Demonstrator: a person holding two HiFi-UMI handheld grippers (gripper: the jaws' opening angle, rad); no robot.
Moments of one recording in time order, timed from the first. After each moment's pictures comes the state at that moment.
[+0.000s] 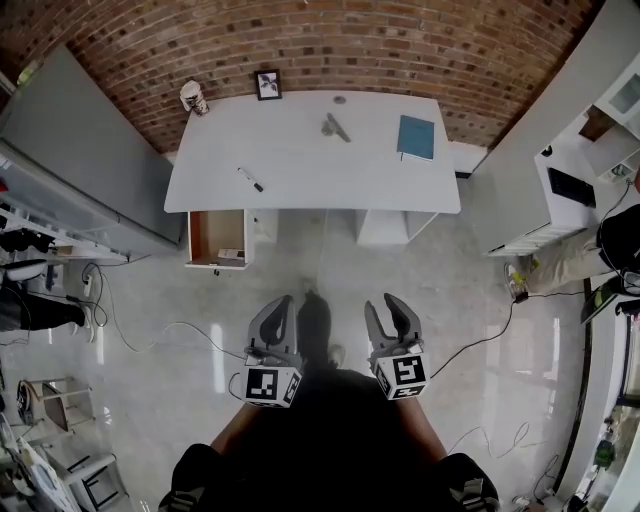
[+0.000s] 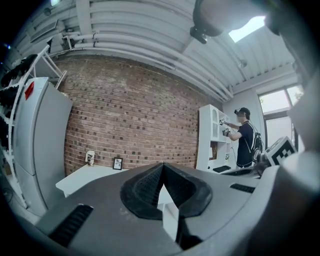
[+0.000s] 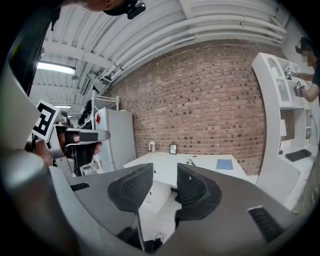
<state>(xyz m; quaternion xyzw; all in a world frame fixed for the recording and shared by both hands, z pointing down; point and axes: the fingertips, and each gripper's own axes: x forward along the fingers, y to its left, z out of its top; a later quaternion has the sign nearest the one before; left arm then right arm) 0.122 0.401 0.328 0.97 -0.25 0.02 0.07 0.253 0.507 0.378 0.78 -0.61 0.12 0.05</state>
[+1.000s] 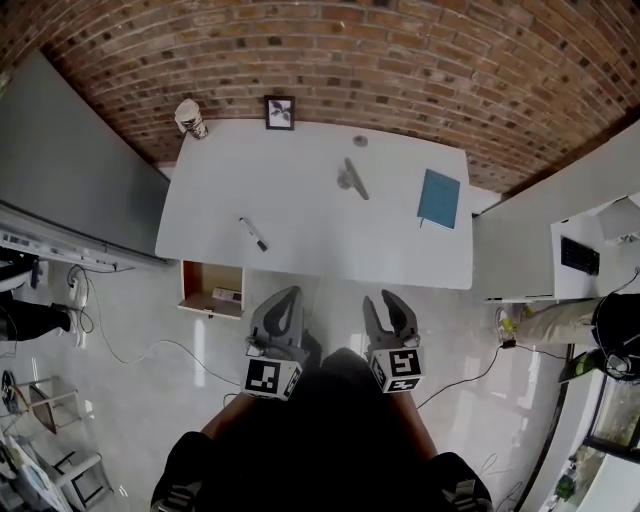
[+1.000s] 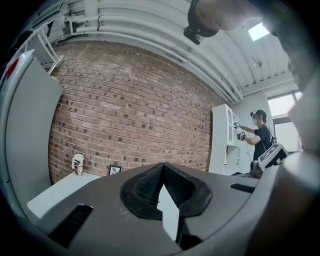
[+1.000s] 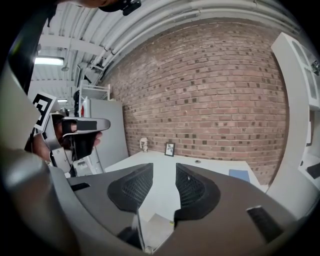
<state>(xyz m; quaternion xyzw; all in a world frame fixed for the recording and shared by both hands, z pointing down) 0.265 0.171 0.319 0.97 -0.24 0.01 0.08 0.391 0.267 0.389 0.76 -0.62 0.14 0.09</state>
